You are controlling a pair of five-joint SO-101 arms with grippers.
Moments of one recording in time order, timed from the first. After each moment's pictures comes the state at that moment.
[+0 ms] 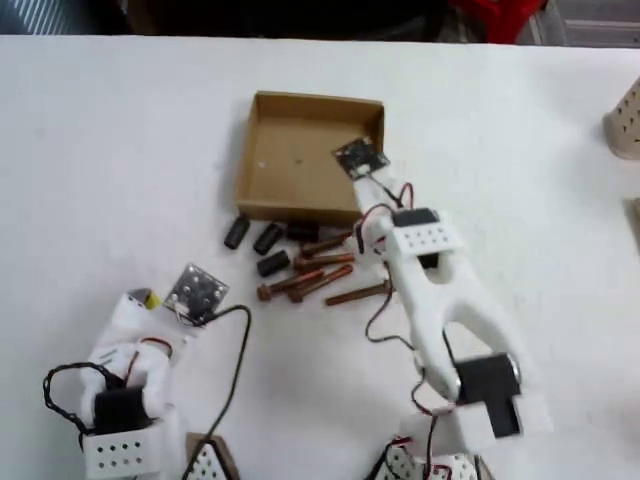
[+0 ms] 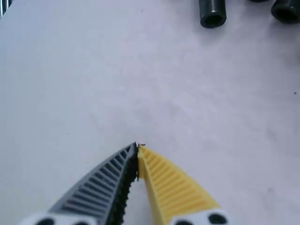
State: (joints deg) left arm -13.3 -104.4 97.1 65.0 -4.1; right arm -14.3 0.2 33.0 45.2 23.4
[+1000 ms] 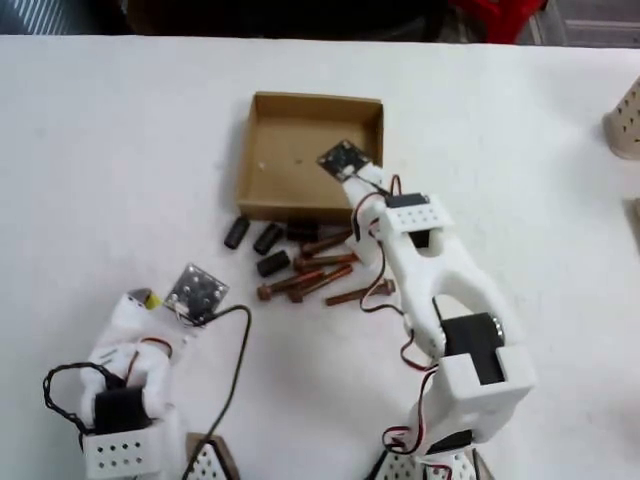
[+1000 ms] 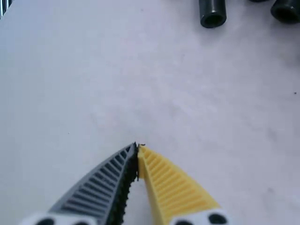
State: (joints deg) left arm -13.3 -104.4 97.1 65.0 -4.1; right arm -13.7 10.9 25.7 46.2 32.7
